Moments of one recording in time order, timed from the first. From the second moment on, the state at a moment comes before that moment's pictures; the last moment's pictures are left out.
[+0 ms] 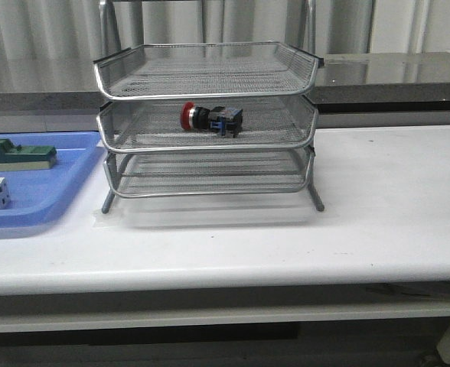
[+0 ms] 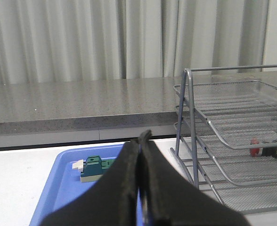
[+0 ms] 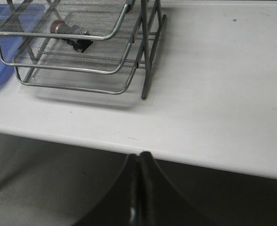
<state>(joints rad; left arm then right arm) -0.10 0.22 -0.22 -0.44 -0.01 0.45 0.14 0.61 -0.69 0.24 0.70 -0.12</state>
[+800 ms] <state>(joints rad) -0.10 0.22 -0.22 -0.44 -0.01 0.45 0.14 0.56 -0.64 0.13 0.55 -0.08</state>
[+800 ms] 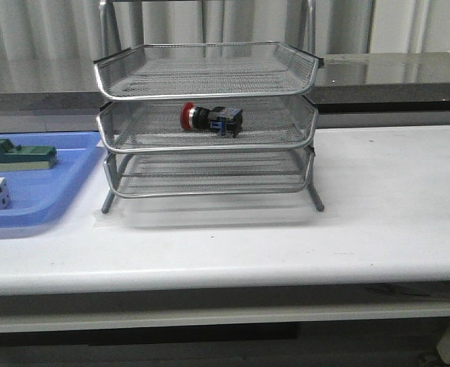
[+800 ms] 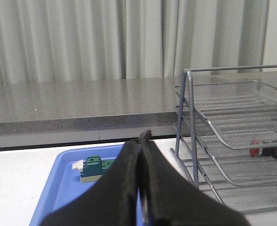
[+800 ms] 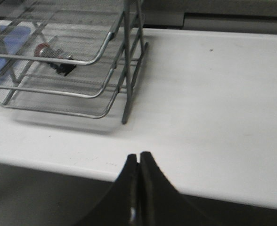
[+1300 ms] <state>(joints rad) -0.10 0.22 -0.22 -0.44 -0.01 0.45 0.14 0.14 -0.13 -0.06 0.12 0.05</state>
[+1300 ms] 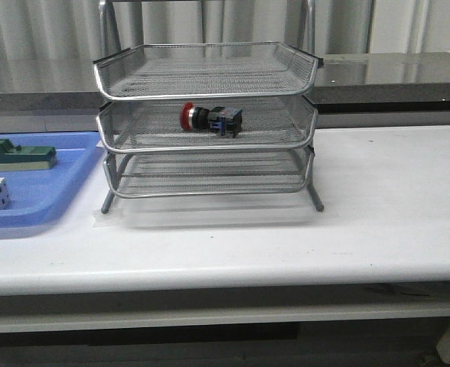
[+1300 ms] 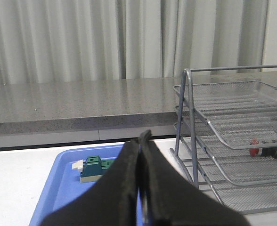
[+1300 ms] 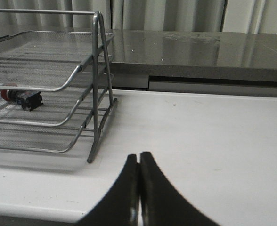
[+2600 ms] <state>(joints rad) -0.10 0.22 -0.22 -0.44 -0.01 0.44 0.05 -0.01 0.03 -0.02 0.14 0.05</state>
